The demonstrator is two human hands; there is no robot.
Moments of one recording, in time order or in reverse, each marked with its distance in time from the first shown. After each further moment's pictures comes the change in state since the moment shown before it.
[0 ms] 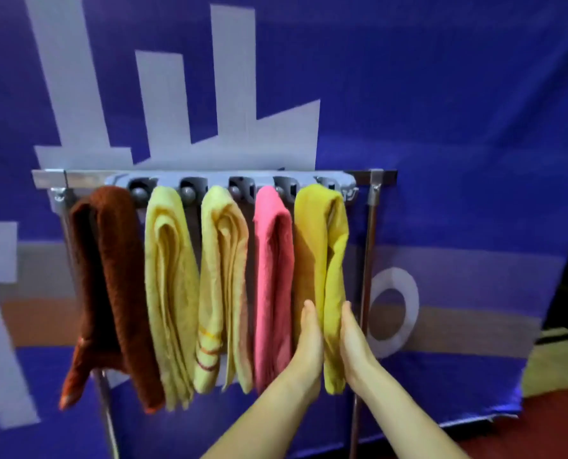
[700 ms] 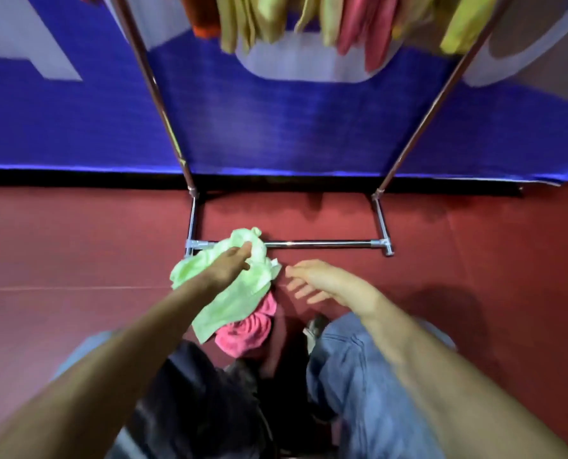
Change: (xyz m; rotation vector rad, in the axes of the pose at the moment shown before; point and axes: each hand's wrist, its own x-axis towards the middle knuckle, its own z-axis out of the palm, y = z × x) left_hand -0.166 -0.293 -0.260 0.548 0.183 -0.611; right_hand -0.153 0.309 -0.034 -1.007 -0.390 0.862
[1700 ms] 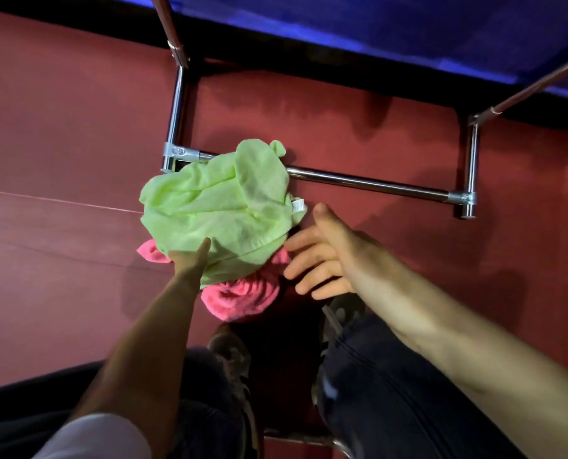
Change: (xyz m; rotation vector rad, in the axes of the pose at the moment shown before) left_hand 0.207 -0.267 0.024 -0.499 0.558 -0.457; right_hand 0.138 -0.008 0.014 0.197 -0.192 0.010
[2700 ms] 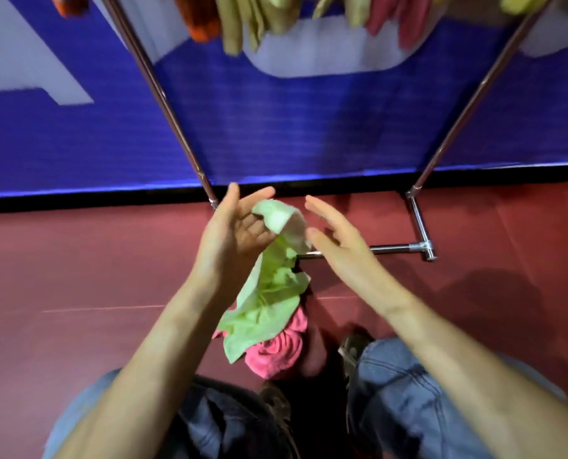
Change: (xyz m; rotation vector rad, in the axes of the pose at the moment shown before) left_hand -0.348 0.240 -0.066 -0.387 -0.751 0.470; right_hand -0.125 -0.025 -0.005 0.086 0.459 -0.869
